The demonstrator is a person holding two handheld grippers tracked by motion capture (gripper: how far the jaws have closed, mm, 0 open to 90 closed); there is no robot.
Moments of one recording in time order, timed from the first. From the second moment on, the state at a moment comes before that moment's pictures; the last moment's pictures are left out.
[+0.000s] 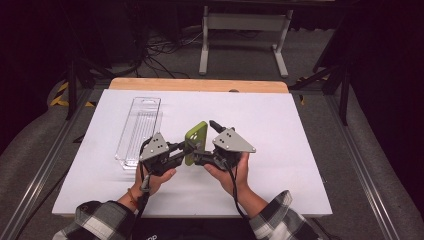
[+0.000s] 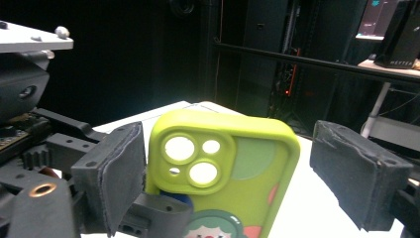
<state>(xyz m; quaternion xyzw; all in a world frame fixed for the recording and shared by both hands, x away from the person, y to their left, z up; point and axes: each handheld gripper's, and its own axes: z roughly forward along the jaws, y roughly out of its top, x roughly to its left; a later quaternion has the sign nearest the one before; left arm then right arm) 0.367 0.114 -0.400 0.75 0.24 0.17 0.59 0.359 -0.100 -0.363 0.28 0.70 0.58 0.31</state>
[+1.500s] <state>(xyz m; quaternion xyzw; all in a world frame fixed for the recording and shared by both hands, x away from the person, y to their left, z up) 0.364 0.140 -0.394 0.76 0.22 0.20 0.58 0.346 -0.115 -0.376 0.20 0.74 0.53 0.36</state>
